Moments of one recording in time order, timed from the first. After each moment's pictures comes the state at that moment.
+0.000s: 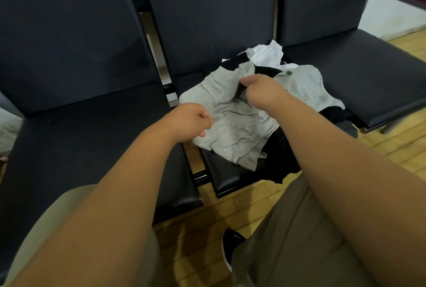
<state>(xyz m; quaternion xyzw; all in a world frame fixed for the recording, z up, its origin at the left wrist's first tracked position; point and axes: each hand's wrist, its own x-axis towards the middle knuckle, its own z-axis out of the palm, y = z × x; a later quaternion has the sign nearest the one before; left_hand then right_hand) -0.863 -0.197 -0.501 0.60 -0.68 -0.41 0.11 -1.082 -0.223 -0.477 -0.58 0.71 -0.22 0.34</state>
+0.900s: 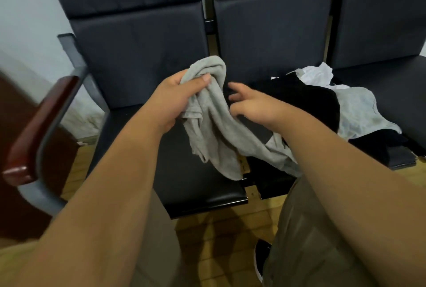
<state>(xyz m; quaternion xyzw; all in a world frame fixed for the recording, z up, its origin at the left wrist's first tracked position) -0.741 -0.123 -0.393 0.53 -0.53 -0.48 0.46 -0.954 -0.178 -0.436 -0.68 0.49 -0.20 0.51</state>
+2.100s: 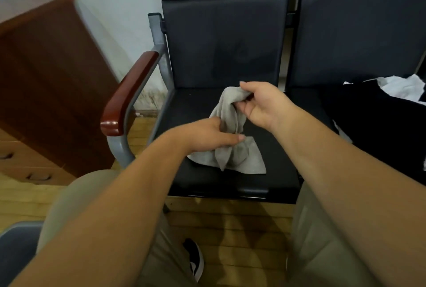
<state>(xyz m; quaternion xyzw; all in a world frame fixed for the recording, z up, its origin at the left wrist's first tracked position) -0.634 -0.040 -0.443 0.69 -0.58 -0.42 0.10 -0.777 -0.144 -0.437 -0.23 0.35 -0.39 0.82</state>
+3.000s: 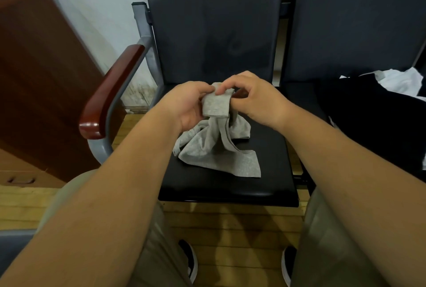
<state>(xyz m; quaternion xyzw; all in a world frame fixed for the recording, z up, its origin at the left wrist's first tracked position) -0.623 -0.101 -0.434 0.56 -0.23 -0.62 0.50 -0.810 -0.158 -0.445 -0.81 0.33 -0.26 0.40</state>
